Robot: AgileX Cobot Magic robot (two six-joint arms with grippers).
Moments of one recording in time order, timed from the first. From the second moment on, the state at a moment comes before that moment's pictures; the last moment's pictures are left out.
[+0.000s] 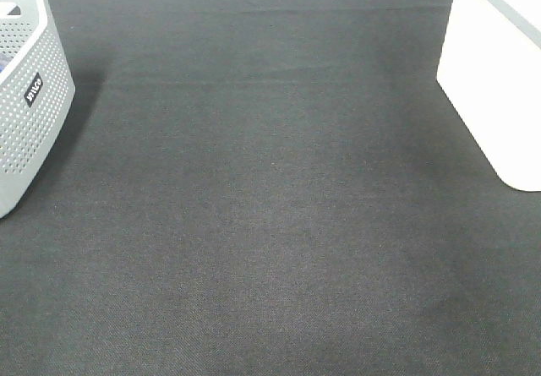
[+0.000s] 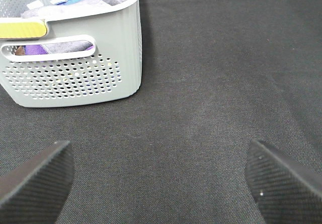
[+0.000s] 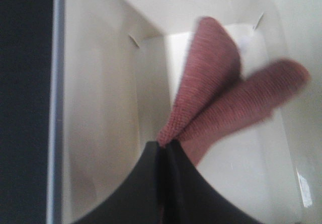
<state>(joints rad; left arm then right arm) -0.01 0.00 -0.50 -0.08 1.06 0.05 -0.31 2.10 -2.24 0.31 1.22 -0.22</state>
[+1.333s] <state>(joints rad) -0.01 0.00 -0.50 -0.08 1.06 0.05 0.04 1.86 -2.08 0.22 1.22 -0.06</state>
